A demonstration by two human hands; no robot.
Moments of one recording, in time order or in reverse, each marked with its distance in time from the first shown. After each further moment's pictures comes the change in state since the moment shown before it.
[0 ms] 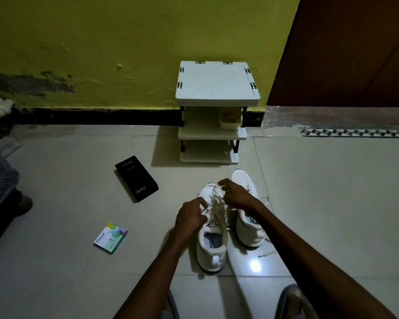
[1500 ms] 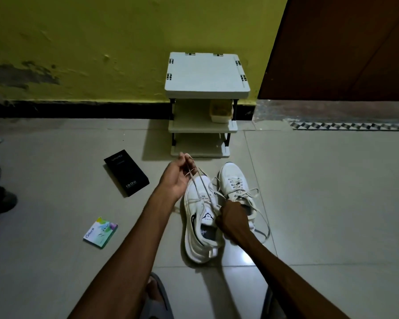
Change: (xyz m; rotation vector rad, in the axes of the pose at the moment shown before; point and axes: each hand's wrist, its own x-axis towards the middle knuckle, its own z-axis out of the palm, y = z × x) left_hand 0.027 0.056 -0.067 -1.665 -0.087 -0.184; right_hand -0.055 0.034 0.047 -0.232 0.221 0.108
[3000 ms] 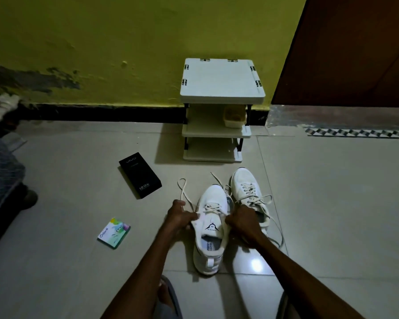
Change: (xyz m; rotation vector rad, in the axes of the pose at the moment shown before) left_hand -0.018 -0.047 -0.098 1.129 0.332 -0.125; right_hand 0.012 0.003 0.005 0.237 -0.028 0.001
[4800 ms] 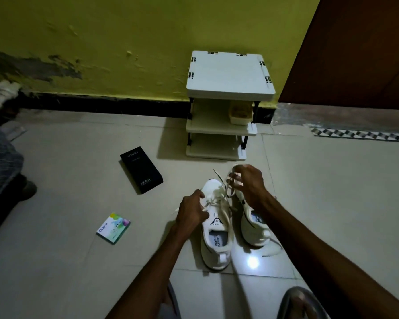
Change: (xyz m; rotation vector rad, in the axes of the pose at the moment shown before) left_hand -0.006 0.016 0.023 0.414 0.104 0.389; right_hand 0.068 -0.054 -0.037 0.925 0.120 0.189
